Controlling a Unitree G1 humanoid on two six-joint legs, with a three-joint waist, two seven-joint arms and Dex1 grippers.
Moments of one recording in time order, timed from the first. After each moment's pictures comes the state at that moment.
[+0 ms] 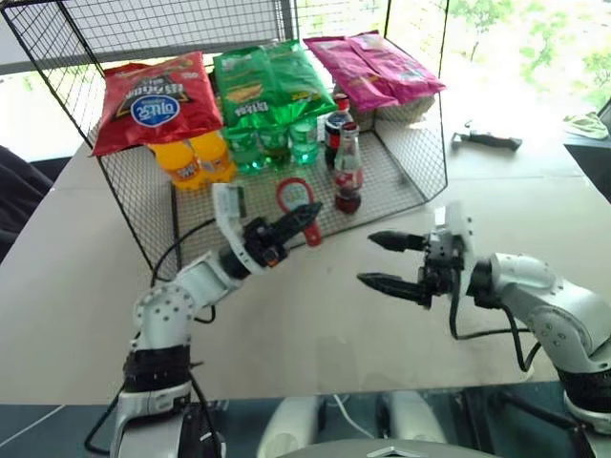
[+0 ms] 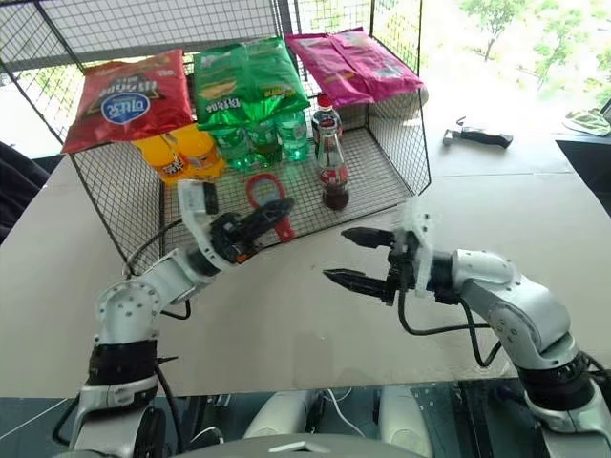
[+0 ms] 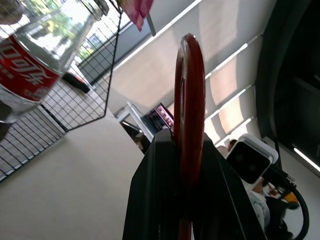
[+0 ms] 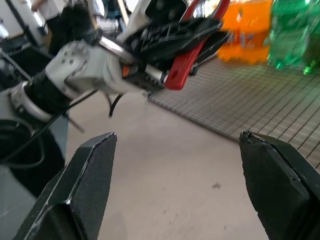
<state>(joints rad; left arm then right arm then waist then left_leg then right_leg) -0.37 0.39 0.16 -0.08 -1.28 0.92 -0.69 -0.35 -0.62 0.13 -0.50 0.81 0.79 0.77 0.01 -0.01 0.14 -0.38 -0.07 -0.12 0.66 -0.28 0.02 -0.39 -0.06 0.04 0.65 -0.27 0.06</state>
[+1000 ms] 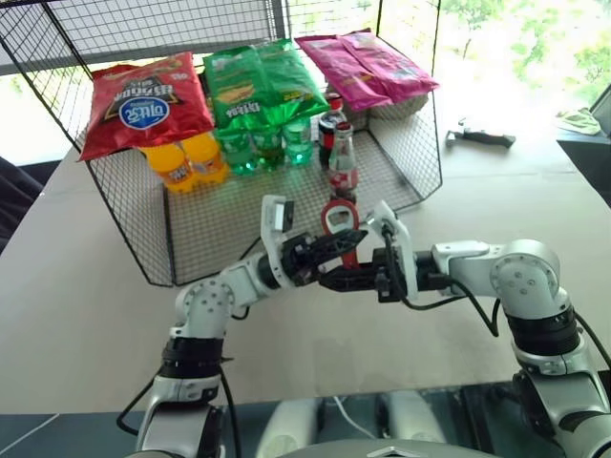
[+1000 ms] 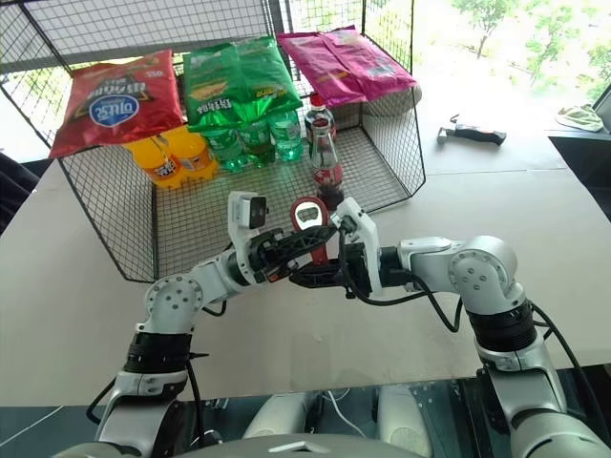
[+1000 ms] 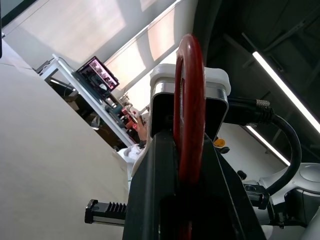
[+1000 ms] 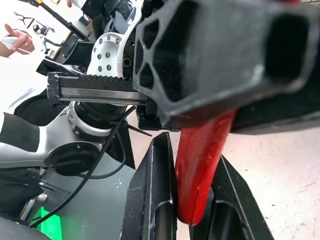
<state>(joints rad) -0.37 0.30 0.05 -0.06 -1.14 0.95 -0.93 -0.57 -0.38 0.13 -0.32 1.12 1.32 0.51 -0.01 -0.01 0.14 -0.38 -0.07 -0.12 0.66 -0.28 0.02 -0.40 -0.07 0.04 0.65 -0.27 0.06</state>
